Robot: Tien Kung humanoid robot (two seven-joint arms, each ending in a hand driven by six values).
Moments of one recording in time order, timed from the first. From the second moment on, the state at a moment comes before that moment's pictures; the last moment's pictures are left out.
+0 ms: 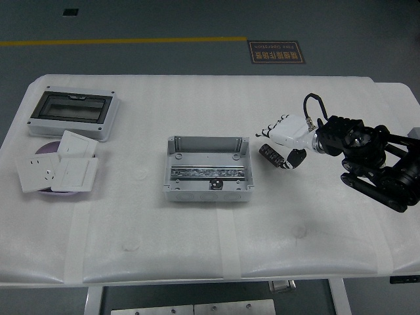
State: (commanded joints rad) left arm -0.07 0.17 -0.40 -0.18 0.70 -0.07 0.35; right arm 0.95 -0.49 0.22 1.03 -2.07 0.12 0.04
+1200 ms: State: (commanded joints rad) left arm -0.07 0.17 -0.37 -0.18 0.66 -0.06 0.34; right arm 0.92 -0.46 0.26 0.99 -2.12 0.10 0.10
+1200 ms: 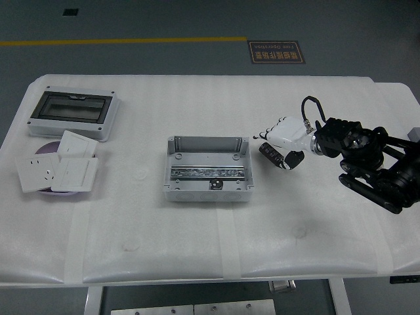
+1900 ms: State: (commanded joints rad) left arm -0.07 0.17 -0.33 -0.18 0.63 -0.06 0.33; right arm 0.89 -0.46 0.27 0.98 -2.10 0.10 0.10
